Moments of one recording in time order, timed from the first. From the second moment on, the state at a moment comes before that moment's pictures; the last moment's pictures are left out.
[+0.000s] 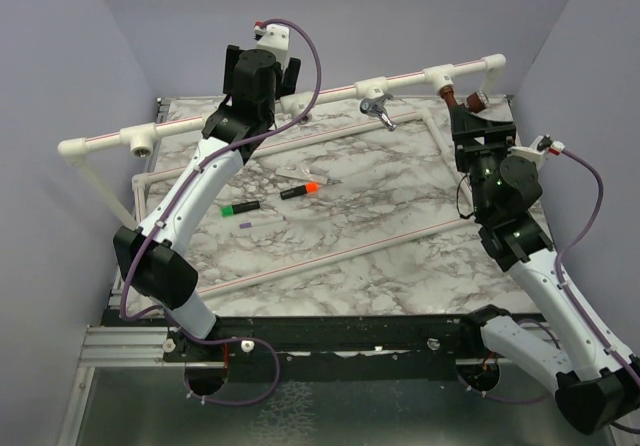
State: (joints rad) left arm -0.46 1.63 1.72 -0.30 -0.48 0.15; right arm 0.37 0.89 0.88 0.14 0.45 1.17
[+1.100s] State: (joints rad) left arm -0.46 1.63 1.72 -0.30 -0.48 0.14; right arm 0.39 0.70 0.89 -0.07 0.36 0.01
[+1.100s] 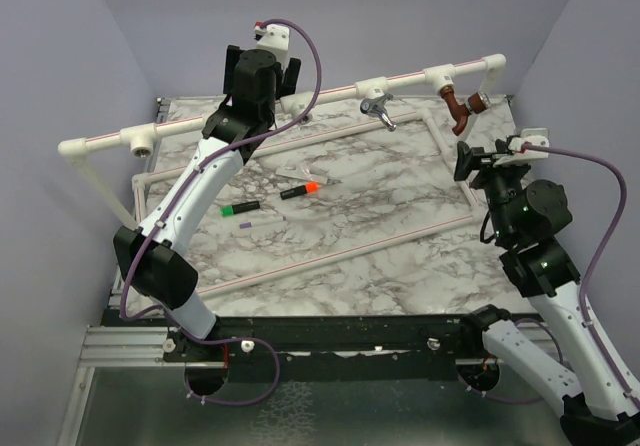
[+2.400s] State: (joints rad) left arm -0.46 1.63 1.72 -0.30 -0.48 0.14; right arm 0.46 0.87 0.90 0.00 0.22 -1.88
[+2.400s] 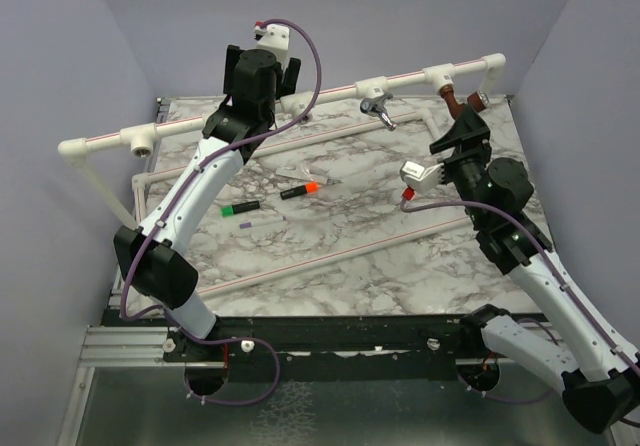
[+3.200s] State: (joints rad) left arm -0.46 1.63 1.72 -0.30 -0.48 0.14; right arm 0.46 0.96 0.91 0.06 0.32 -1.85
